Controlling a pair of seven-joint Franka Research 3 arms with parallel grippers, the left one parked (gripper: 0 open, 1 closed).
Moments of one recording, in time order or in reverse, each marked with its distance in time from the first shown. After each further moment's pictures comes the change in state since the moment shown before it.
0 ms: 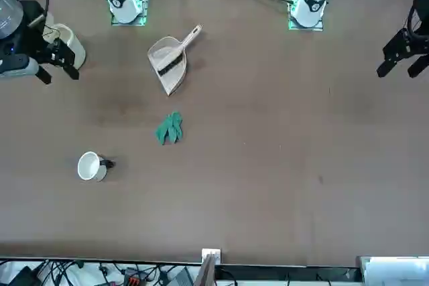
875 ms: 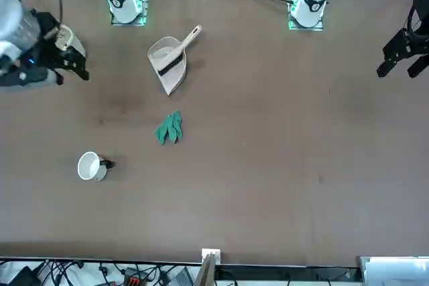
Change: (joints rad) arm 0.026 0.030 0.007 -0.126 0.014 0.035 0.006
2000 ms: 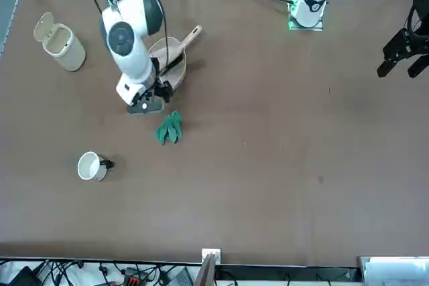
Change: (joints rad) arm 0.373 0.267 0.015 -0.215 -0.017 0.540 0.443
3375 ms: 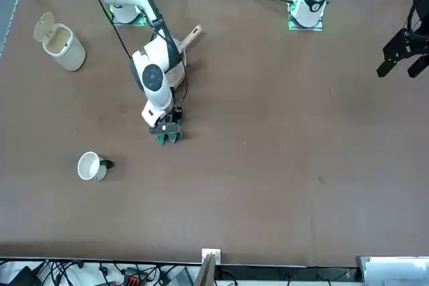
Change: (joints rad) arm 0.035 0.242 -0.053 0.006 -0.069 0.203 0.029
